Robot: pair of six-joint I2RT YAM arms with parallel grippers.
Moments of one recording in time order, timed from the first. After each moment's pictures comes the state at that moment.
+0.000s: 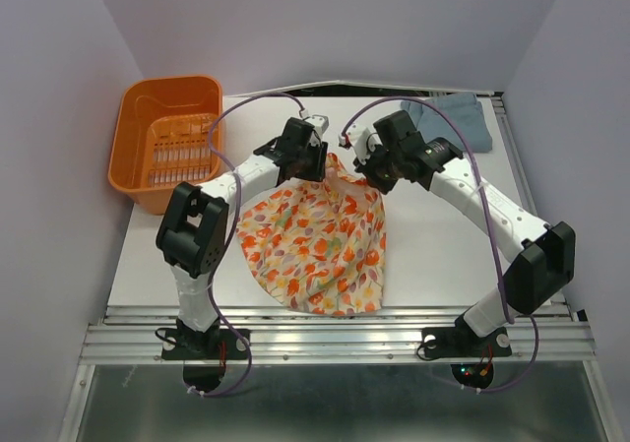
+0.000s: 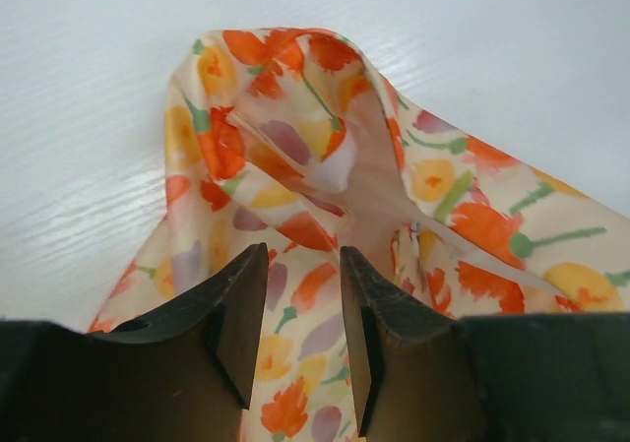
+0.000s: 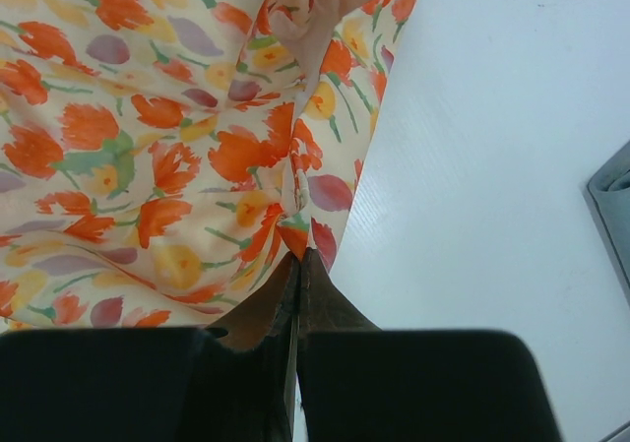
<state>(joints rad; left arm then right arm) -0.55 1.87 1.39 -0.27 0.08 -0.24 0.57 1.56 1.48 -0.79 -0.13 -0.41</state>
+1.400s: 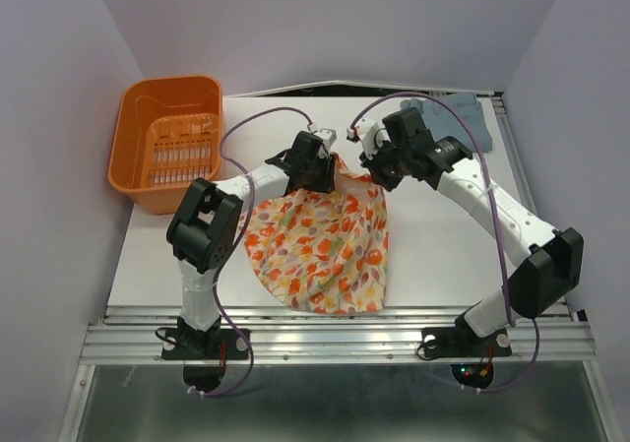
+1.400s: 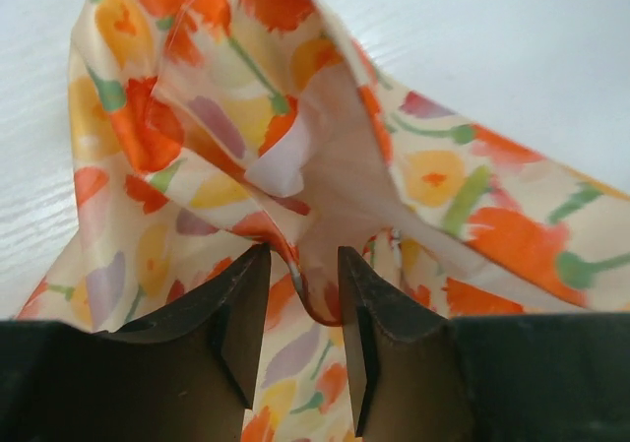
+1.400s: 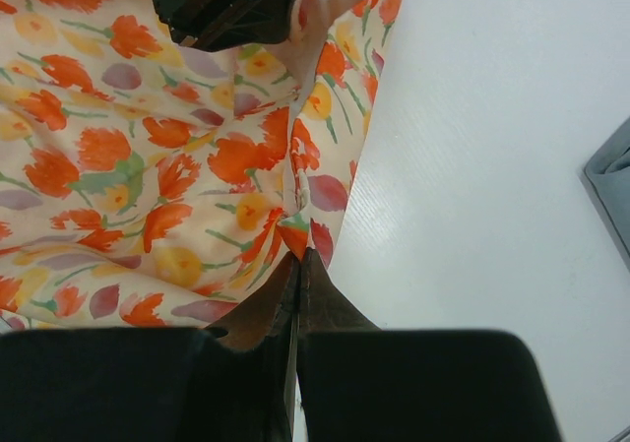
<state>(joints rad) -0.58 1.93 1.33 -0.14 0.13 -0.32 0.54 1.53 1.48 -0.79 -0.15 -0.37</state>
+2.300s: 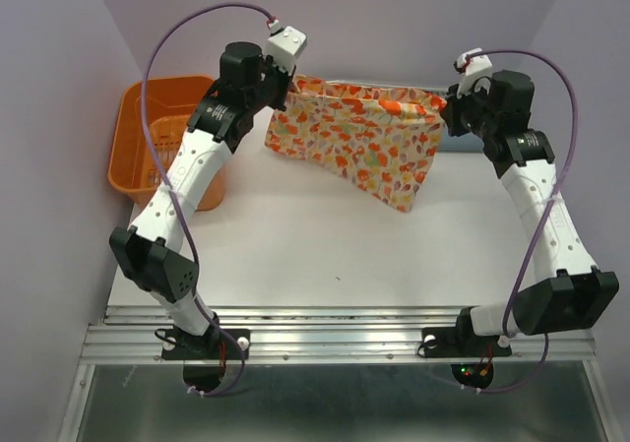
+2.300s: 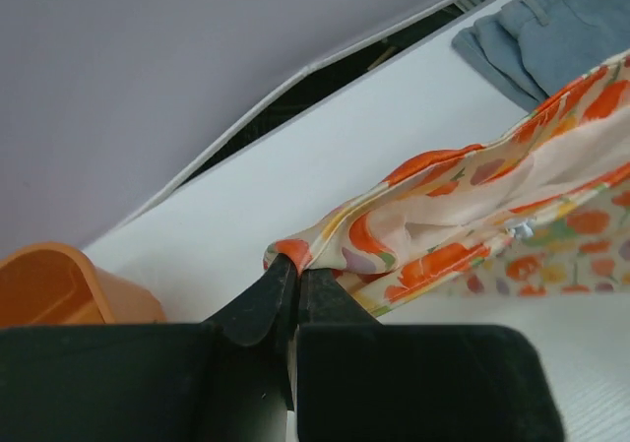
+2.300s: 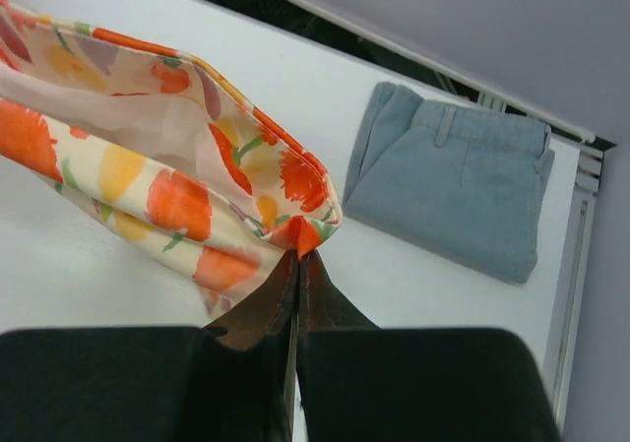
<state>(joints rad) -0.42 1.67 1.87 -0.48 0.04 0.20 0.08 1.39 1.50 -0.52 -0.16 -0.23</state>
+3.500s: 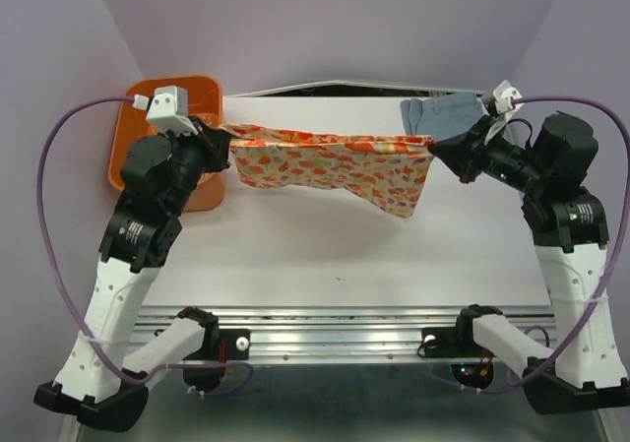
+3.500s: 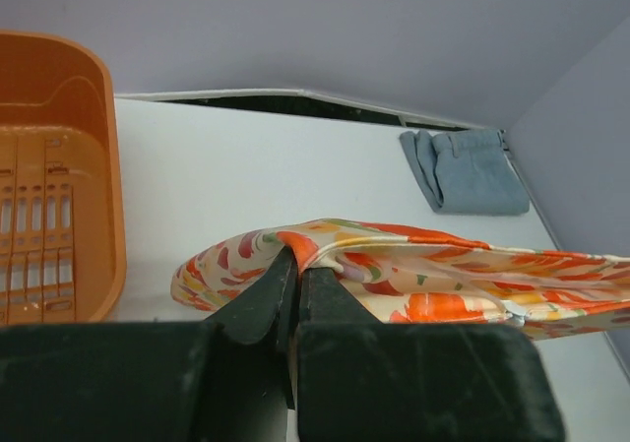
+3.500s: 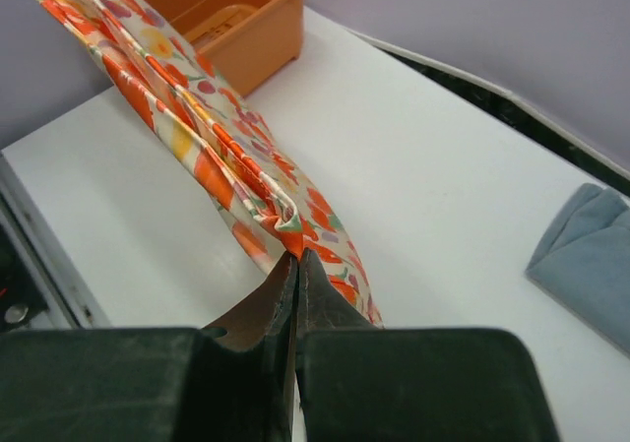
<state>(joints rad) -0.34 0.94 1.31 -0.45 -0.10 -0.35 0.07 0.98 1.43 -0.61 -0.63 -0.10</state>
